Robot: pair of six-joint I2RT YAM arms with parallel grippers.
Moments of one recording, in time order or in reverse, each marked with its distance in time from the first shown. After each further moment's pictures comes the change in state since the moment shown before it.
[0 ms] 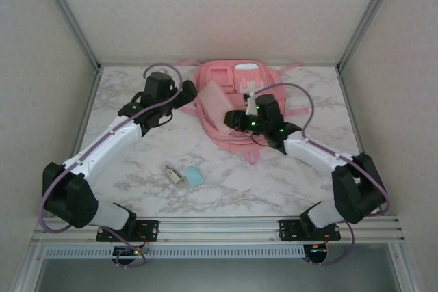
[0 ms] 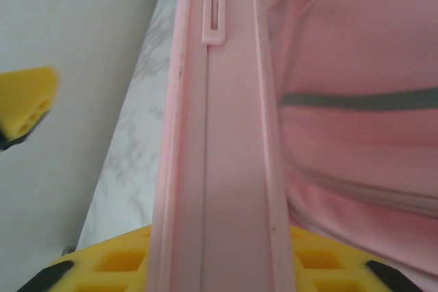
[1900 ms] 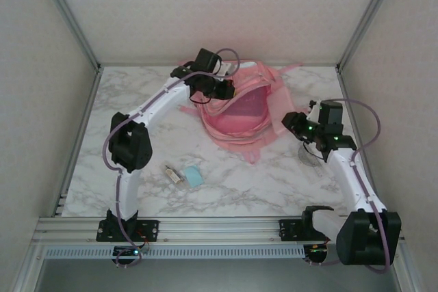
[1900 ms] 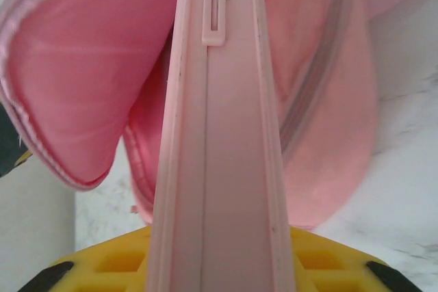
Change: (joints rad) left arm -0.080 0.665 0.743 -0.323 0.557 0.368; right arm -0.499 -0.317 -0.108 -0.393 -0.163 -0.016
